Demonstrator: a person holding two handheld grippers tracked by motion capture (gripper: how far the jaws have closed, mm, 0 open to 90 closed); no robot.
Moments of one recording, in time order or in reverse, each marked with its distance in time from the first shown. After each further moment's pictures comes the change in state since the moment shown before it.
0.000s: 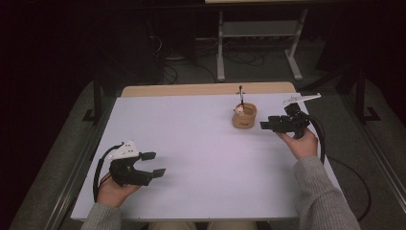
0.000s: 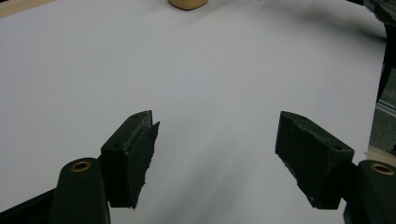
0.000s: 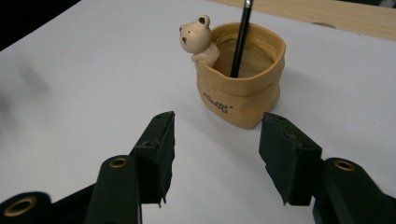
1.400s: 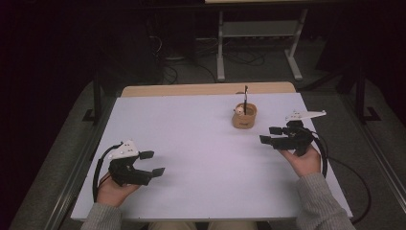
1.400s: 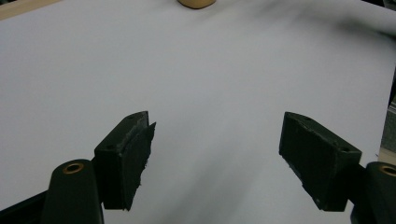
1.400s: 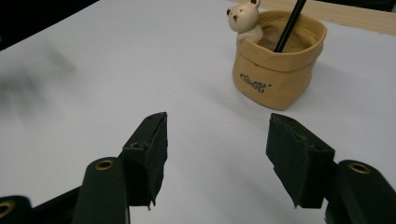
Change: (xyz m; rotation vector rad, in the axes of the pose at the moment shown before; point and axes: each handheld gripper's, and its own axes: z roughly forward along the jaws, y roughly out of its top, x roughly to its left) left arm 0.001 0.000 -0.001 0.003 0.029 -0.007; right arm 0.037 -0.033 -0.018 -0.046 0.007 -0.057
